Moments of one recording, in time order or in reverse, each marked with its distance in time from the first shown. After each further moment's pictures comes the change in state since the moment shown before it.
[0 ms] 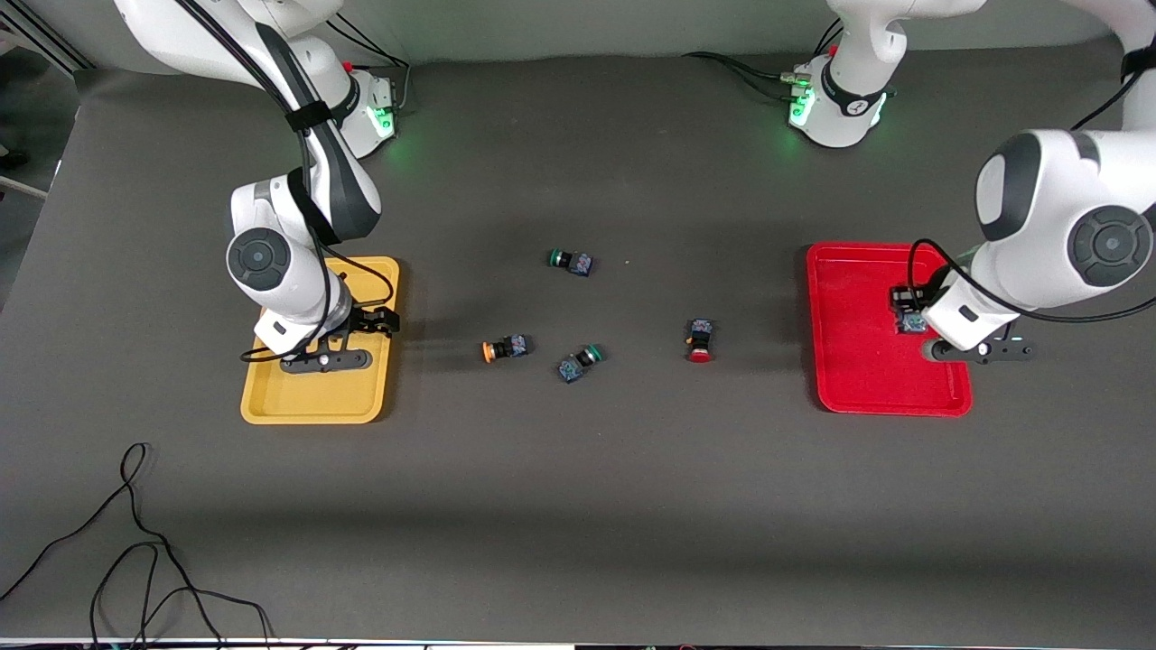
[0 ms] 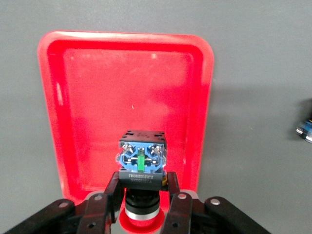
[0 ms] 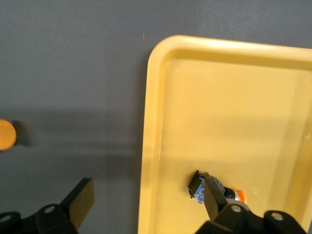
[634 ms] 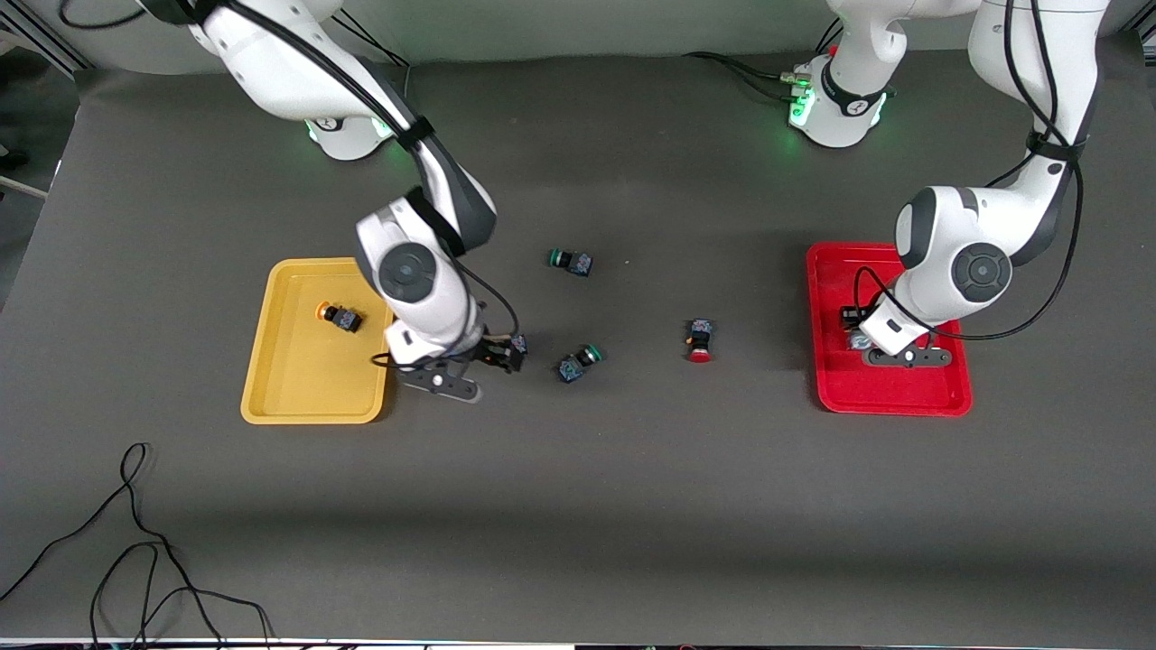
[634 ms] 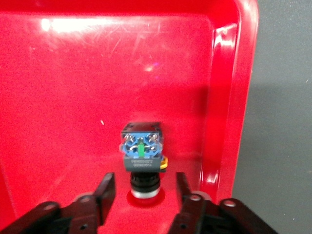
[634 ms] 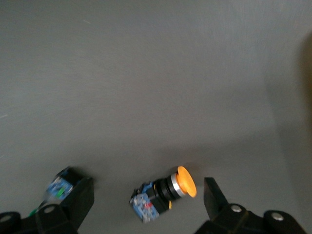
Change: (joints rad) left arm -0.001 0.143 -0.015 -0.201 0.004 0.371 0.000; right arm 0.027 0.330 0.238 0.363 0.028 0.071 0.653
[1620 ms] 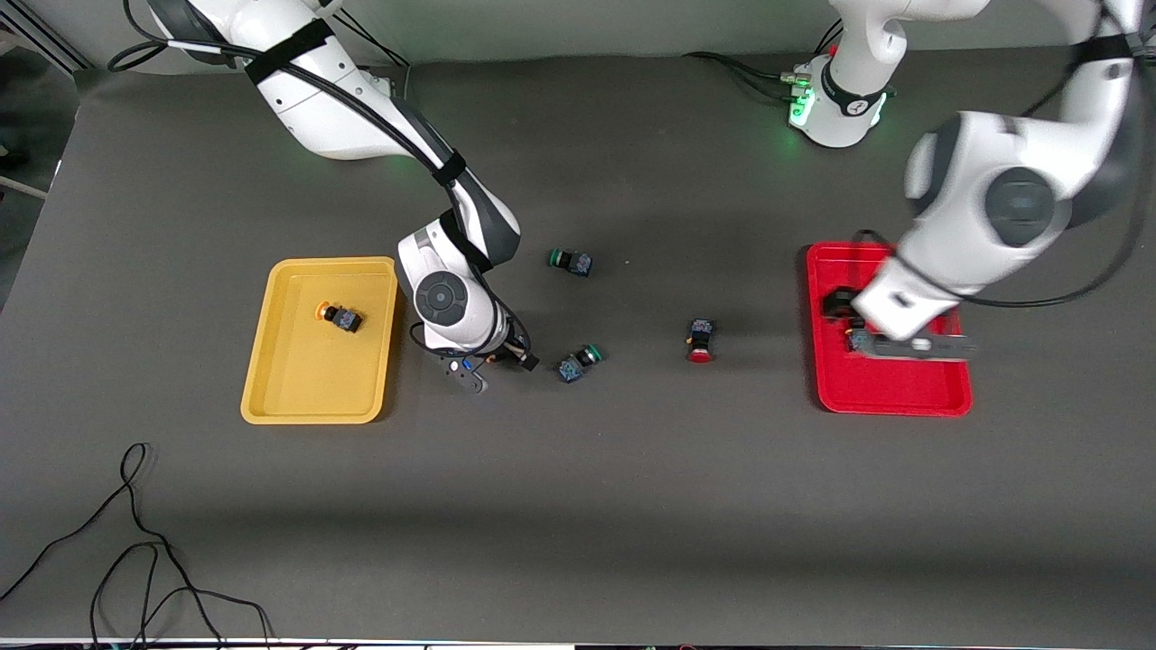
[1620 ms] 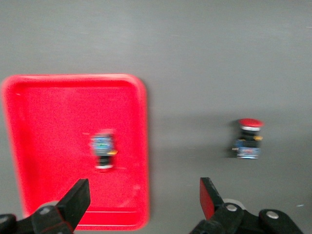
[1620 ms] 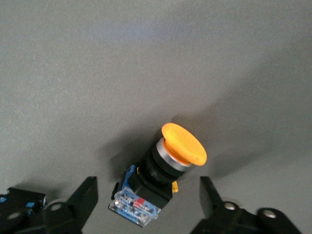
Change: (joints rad) left arm -0.206 -0.152 -0.024 0.311 -0.005 -0.368 -0.209; right arm 0.014 0.080 0.037 -0.054 0.132 0.049 0.273
